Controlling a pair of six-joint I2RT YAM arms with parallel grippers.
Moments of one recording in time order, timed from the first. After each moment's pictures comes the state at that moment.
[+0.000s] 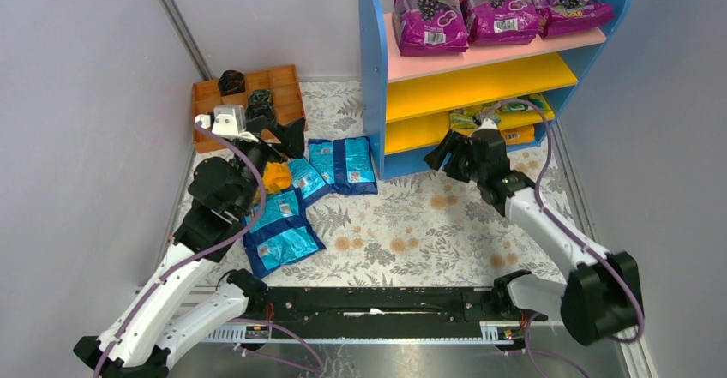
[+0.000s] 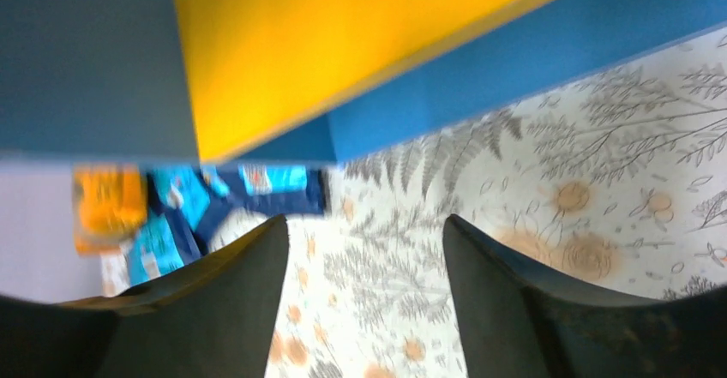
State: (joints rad) left arm -0.56 0.71 0.89 0.00 -0.30 -0.23; right arm 0.28 1.23 0.79 -0.14 -0.09 0.71
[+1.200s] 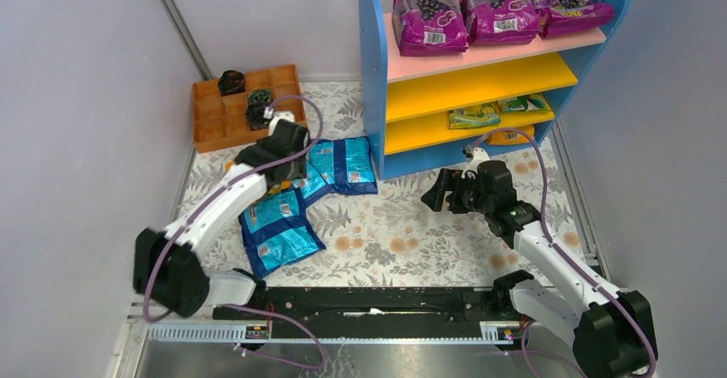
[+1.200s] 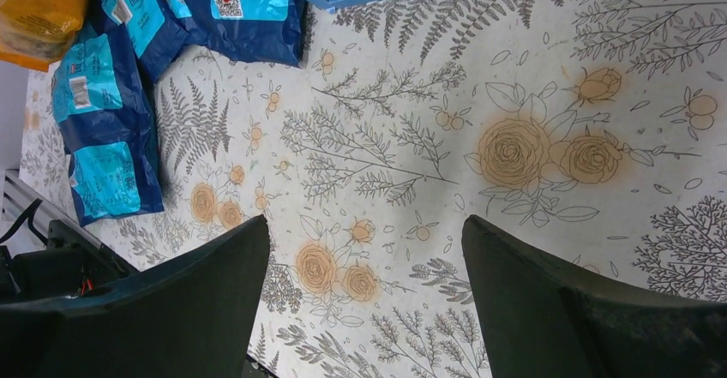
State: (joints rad) left arm -0.43 1.25 1.03 -0.71 -0.46 -0.44; right arm 0.36 0.95 0.53 -0.20 -0.28 0.46
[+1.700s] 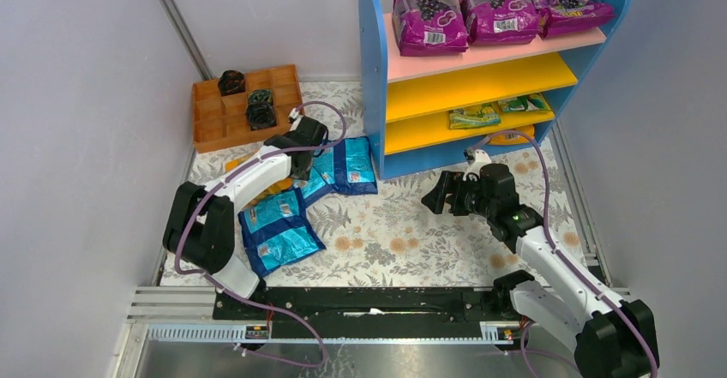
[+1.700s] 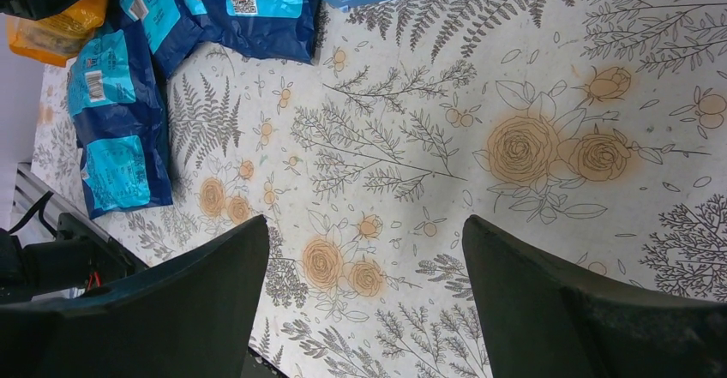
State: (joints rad) left arm -0.44 1.59 1.12 -0.68 -0.56 -0.25; right arm 0.36 0.90 0.50 -0.20 -0.30 0.46
